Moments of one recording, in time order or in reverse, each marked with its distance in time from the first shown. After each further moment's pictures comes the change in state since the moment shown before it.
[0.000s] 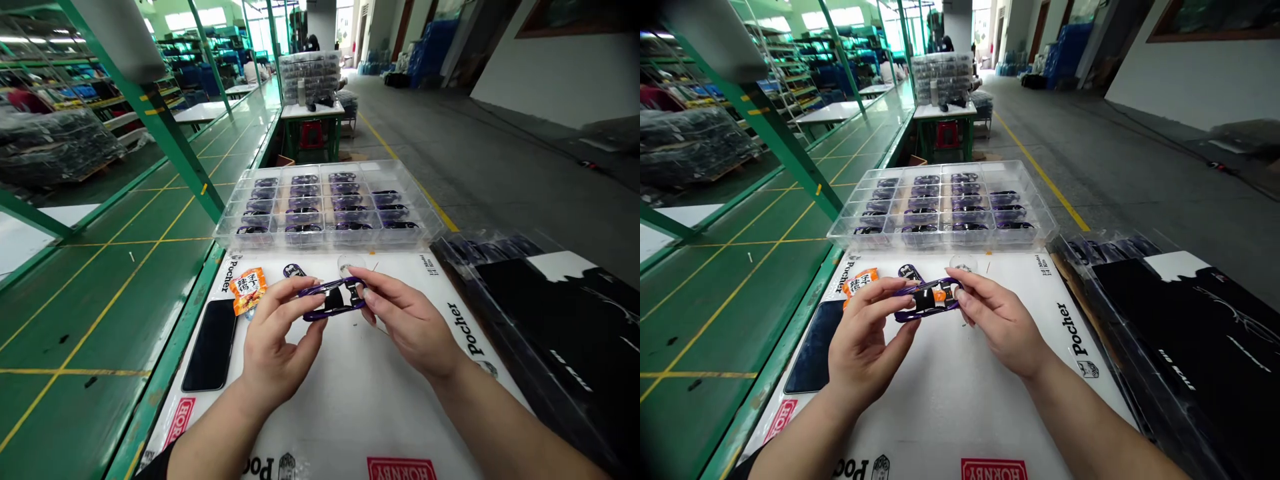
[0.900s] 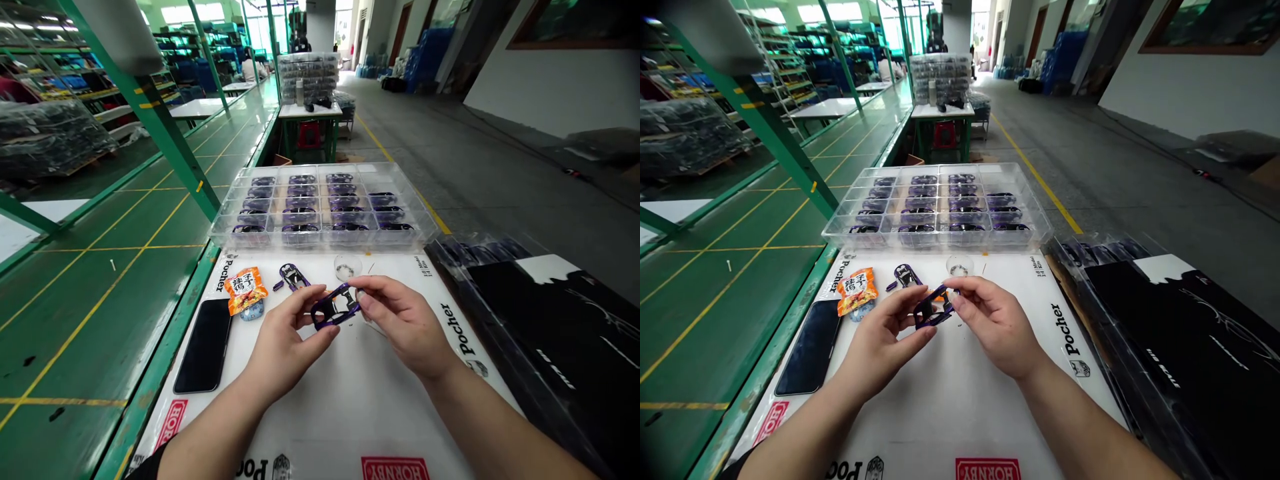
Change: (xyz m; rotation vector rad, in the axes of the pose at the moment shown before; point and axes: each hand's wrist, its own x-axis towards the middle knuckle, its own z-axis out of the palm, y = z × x) left_hand -0.001 -0.003 0.014 -0.328 -0.195 -0.662; right_hand 0.000 -0.010 0.008 -0.103 0.076 -0.082
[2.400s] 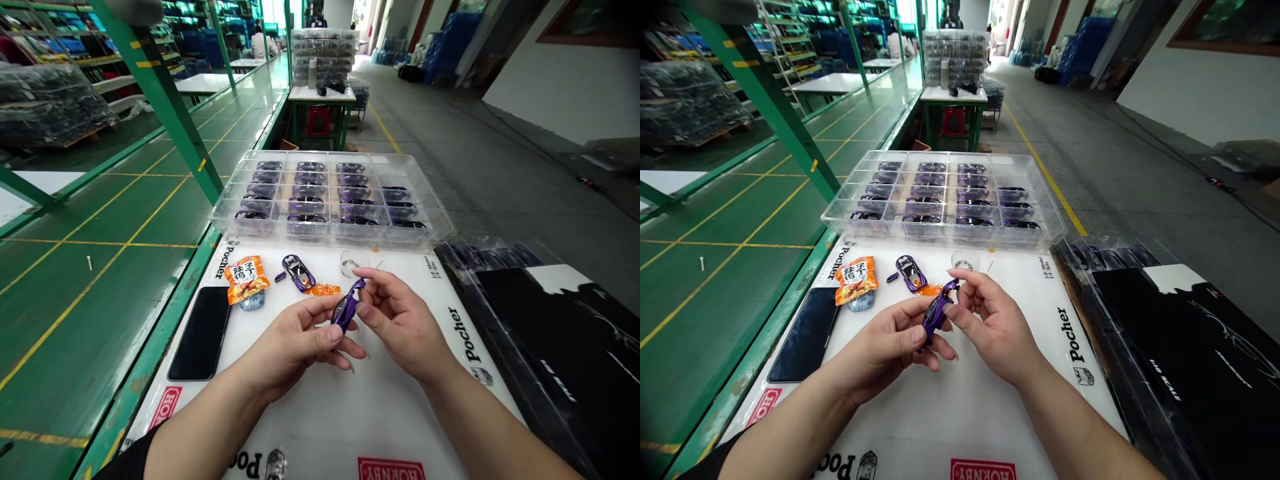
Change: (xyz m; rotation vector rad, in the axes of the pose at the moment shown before) left_hand -0.001 0.010 0.002 -0.784 -0.318 -0.433; right_hand 0.001 0.014 0.001 -0.046 -0.065 0.016
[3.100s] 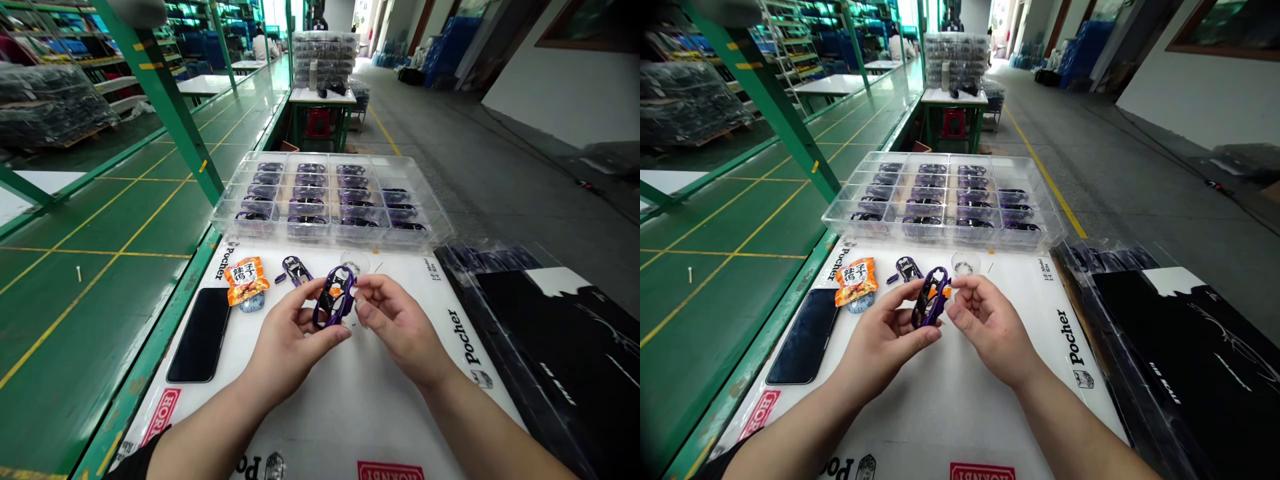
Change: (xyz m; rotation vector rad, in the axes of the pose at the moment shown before) left_hand 0.002 -0.008 -0.001 0.520 0.376 0.289; right_hand -0.001 0.000 0.003 0.072 -0.013 0.115
